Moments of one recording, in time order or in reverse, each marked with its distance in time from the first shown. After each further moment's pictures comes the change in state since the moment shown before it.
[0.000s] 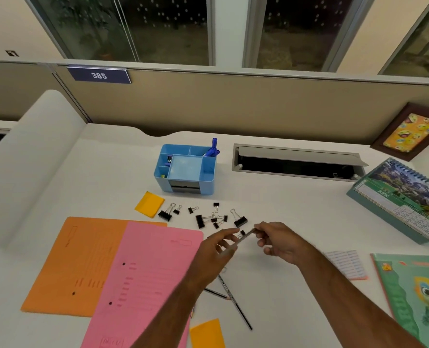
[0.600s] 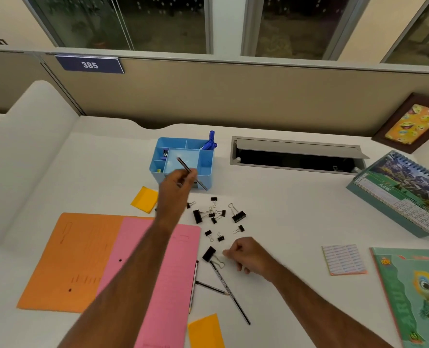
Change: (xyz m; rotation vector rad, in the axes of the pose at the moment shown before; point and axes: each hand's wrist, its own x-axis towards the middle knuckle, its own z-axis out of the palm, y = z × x) left_hand 0.089 0.050 -0.089 0.085 0.458 0.084; right_hand 0.012 0.056 0.053 -0.480 -0.095 -0.146
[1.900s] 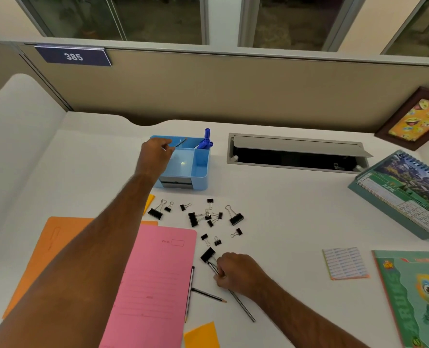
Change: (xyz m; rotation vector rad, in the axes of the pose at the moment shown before) left_hand 0.140 -0.017 -0.018 0.553 -0.034 0.074; right_hand 0.011 0.012 0.030 -0.951 0.042 -0.428
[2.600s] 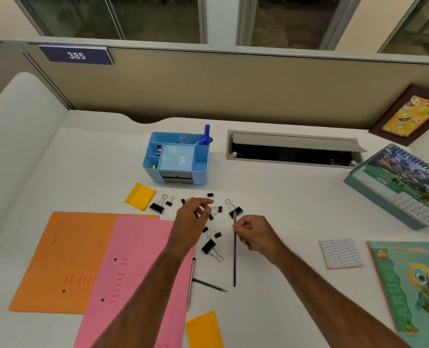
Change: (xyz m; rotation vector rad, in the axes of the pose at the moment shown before) left_hand -0.194 0.017 0.062 -0.427 -0.205 -0.032; right_hand -0.009 0.025 -0.067 1.160 0.229 0.376
